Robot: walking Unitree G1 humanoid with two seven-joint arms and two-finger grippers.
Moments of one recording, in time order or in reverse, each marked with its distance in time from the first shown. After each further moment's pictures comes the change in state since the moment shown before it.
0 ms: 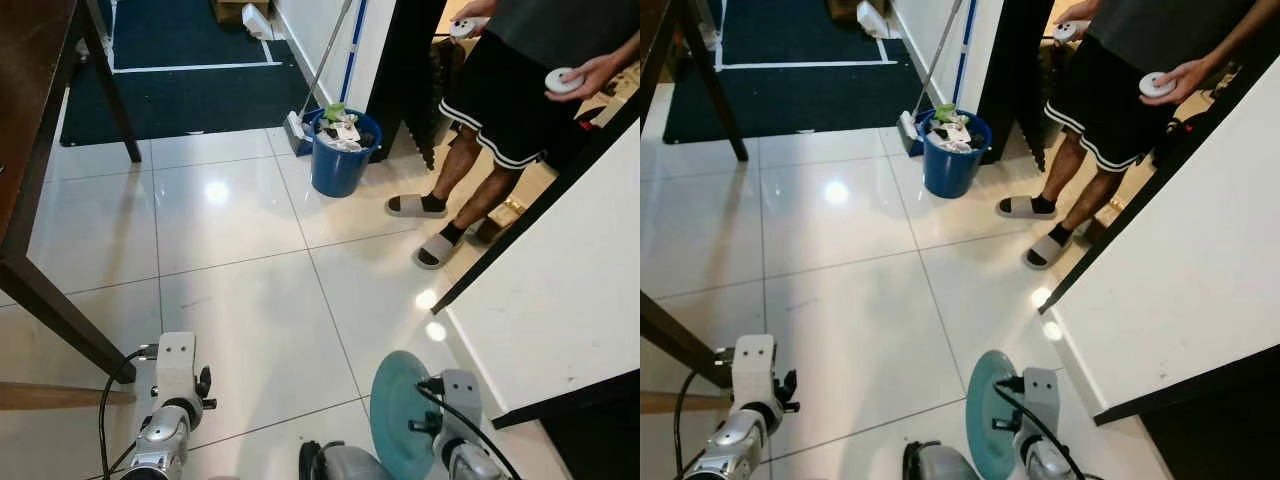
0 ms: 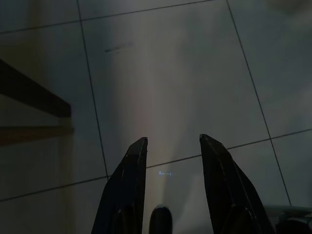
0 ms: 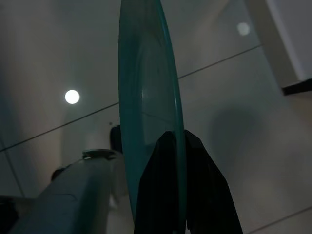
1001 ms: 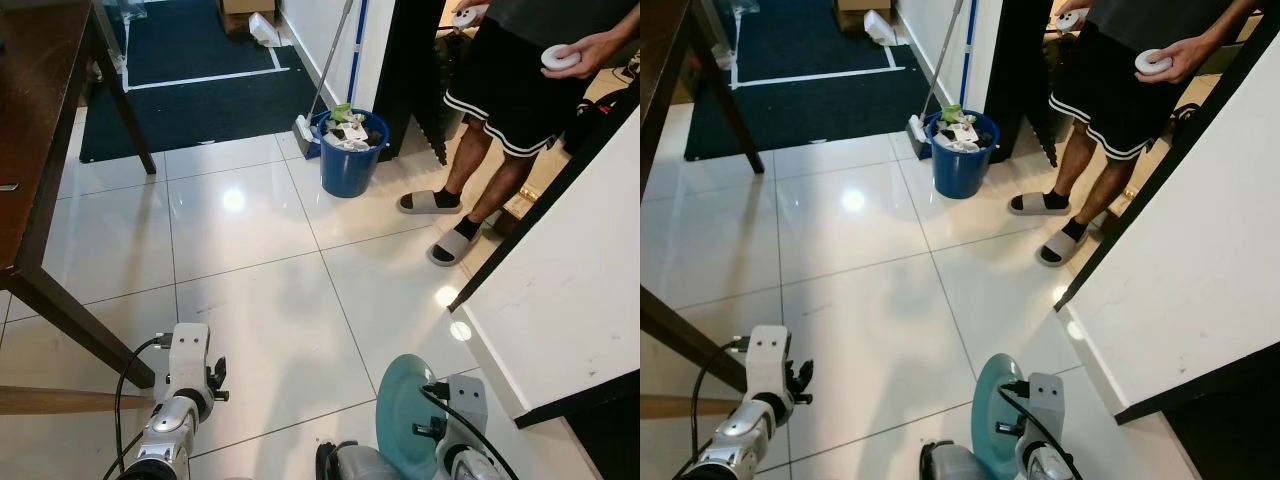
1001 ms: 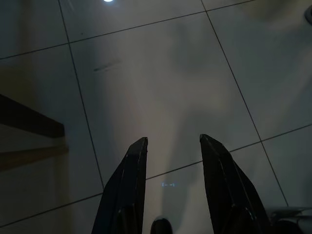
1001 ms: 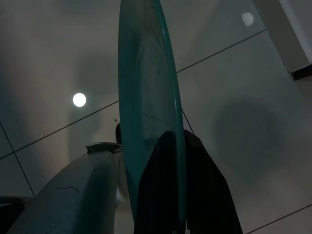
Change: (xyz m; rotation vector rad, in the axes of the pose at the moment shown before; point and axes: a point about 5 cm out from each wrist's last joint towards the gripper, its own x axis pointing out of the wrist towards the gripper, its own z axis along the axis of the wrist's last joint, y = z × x) left arm 0.004 -0.012 0.010 0.021 -0.034 -0.104; right arm -0.004 -0.003 -0.011 0.040 0.013 -0.030
